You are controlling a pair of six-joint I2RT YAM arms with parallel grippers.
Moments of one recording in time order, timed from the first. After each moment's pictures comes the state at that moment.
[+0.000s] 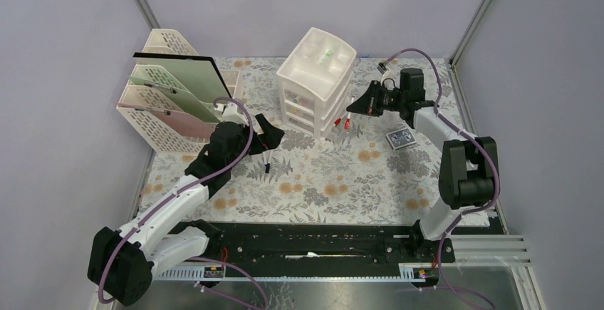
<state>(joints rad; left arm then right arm) -0.50 0.97 0.63 0.00 -0.03 -0.66 0.11 1.66 1.10 -0.01 -0.90 0.49</state>
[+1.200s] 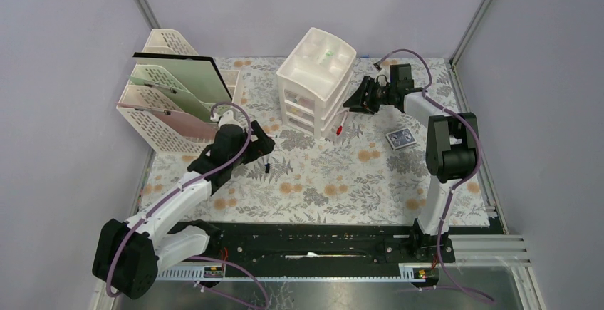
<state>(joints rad) -0.44 1.03 0.60 -0.17 -0.11 -0.75 0.11 1.96 1.36 -0.18 -0.78 0.53</state>
